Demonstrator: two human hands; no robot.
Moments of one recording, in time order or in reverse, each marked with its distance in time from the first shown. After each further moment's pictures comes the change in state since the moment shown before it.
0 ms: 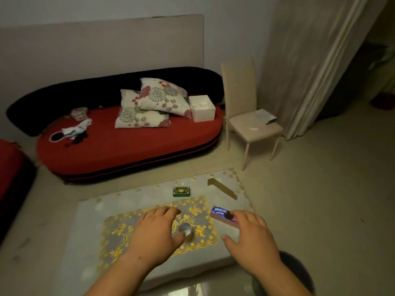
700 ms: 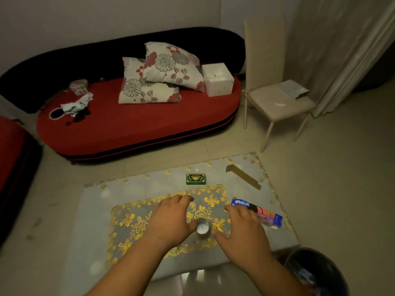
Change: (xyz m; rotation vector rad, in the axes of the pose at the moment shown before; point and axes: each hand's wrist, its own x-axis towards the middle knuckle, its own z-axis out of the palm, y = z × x) left_hand 0.122 -0.078 0.088 -0.018 -0.126 -0.038; right_hand 0.105 -0.030 0.135 0.068 -0.107 0.028
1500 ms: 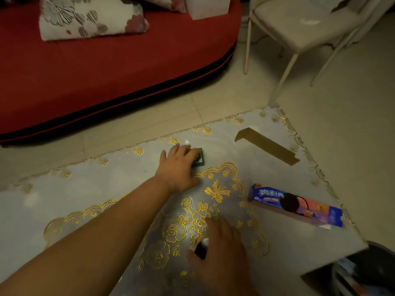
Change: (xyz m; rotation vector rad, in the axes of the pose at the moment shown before) left_hand 0.330 -0.113 0.259 0.051 -0.126 0.211; right_hand 0.127 0.067 0.288 0.075 -0.264 0.315
